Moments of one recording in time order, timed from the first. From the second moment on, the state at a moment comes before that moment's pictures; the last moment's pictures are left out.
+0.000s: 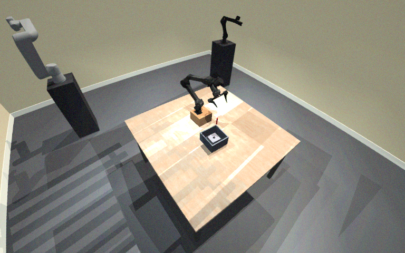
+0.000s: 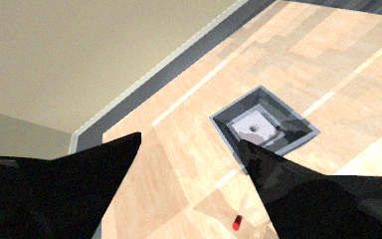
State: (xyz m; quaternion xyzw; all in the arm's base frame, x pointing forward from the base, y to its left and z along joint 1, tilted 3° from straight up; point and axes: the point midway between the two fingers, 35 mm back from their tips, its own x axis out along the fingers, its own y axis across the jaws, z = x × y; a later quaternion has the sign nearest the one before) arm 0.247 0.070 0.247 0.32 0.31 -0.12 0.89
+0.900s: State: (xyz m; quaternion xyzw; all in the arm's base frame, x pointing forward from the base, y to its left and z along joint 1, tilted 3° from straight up) arm 0.166 0.089 0.117 0.16 0.63 -0.26 0.71
